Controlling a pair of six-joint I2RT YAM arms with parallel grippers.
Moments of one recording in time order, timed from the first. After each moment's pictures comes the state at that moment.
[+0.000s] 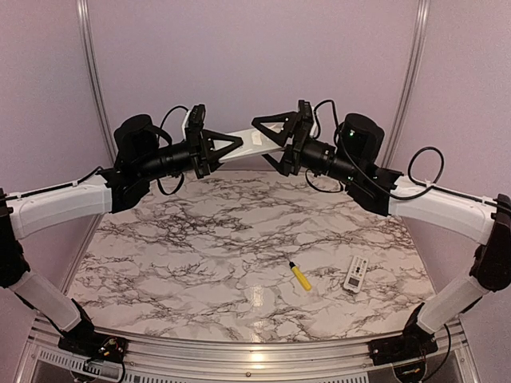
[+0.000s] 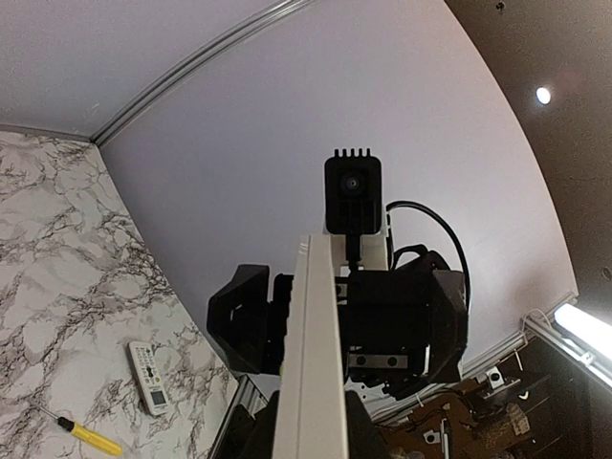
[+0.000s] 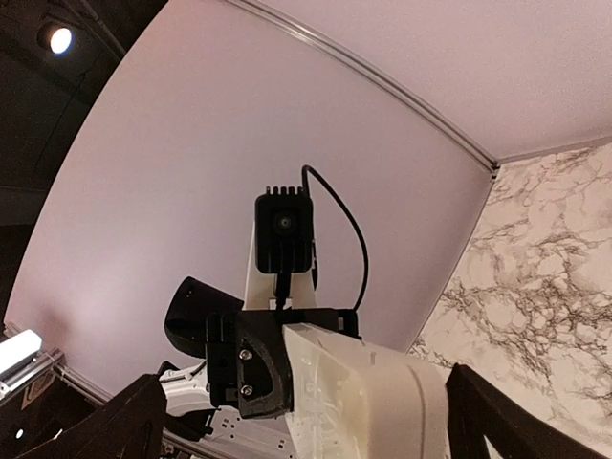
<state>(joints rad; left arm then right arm) -0.69 1.49 1.18 0.49 0.61 -1.14 0.78 1.48 1.23 0.41 -0.38 1.09</state>
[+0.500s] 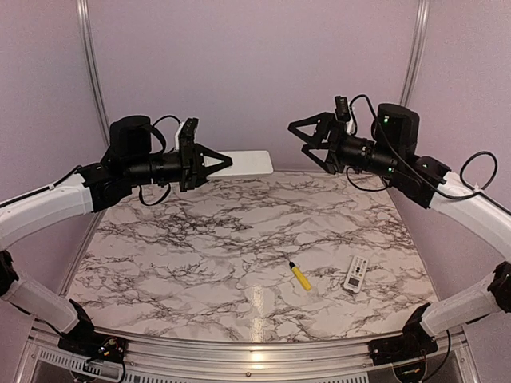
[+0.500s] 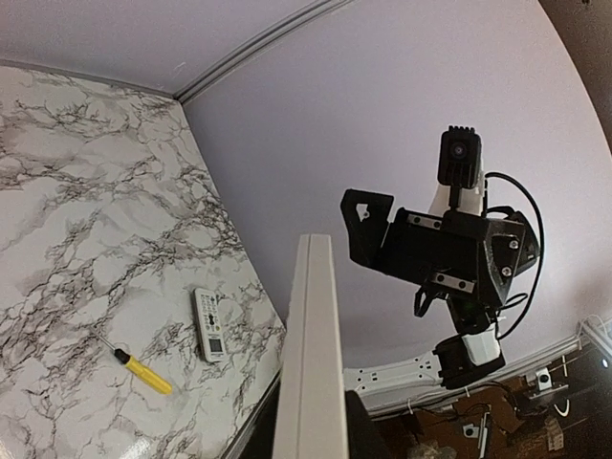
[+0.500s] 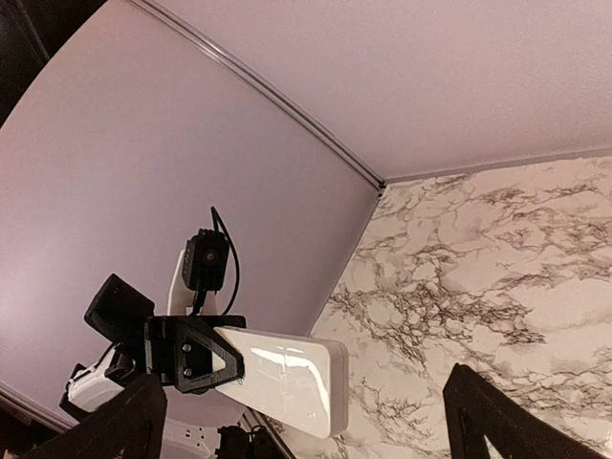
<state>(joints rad) -0.70 1.39 1.18 0.12 0.57 -1.01 0.67 1.27 1.25 -0.03 -0.33 0.86</state>
